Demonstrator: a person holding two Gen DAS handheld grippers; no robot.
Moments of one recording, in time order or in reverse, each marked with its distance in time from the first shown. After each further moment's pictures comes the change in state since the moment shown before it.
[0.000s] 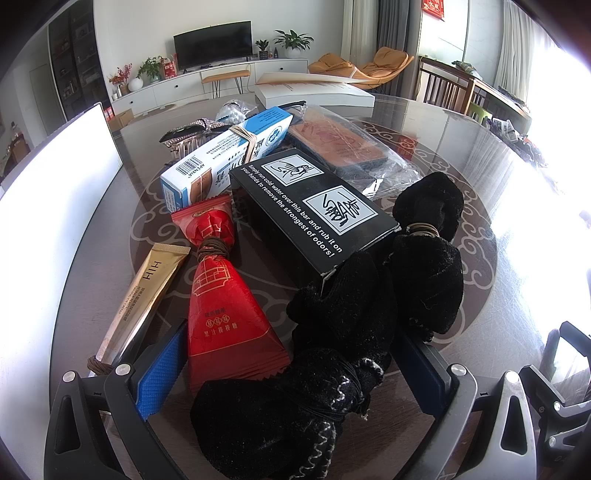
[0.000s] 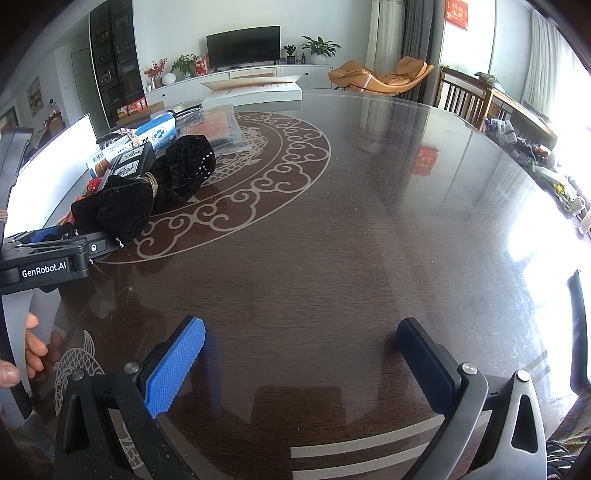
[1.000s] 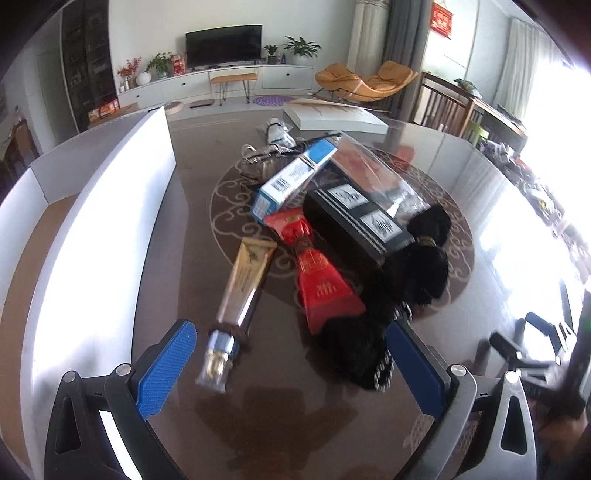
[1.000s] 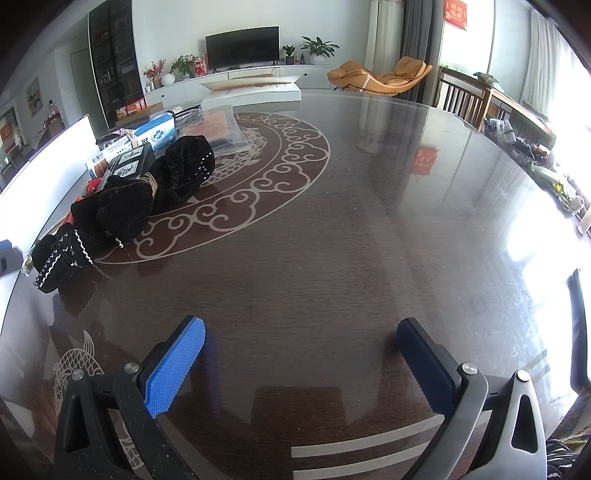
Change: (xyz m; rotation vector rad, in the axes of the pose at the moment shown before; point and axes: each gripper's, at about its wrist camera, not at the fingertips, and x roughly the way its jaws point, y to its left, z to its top) left arm -0.067 0.069 -0.001 -0.076 -0.016 -0.043; right arm 0.000 0.000 0.001 0.000 -0.003 0.000
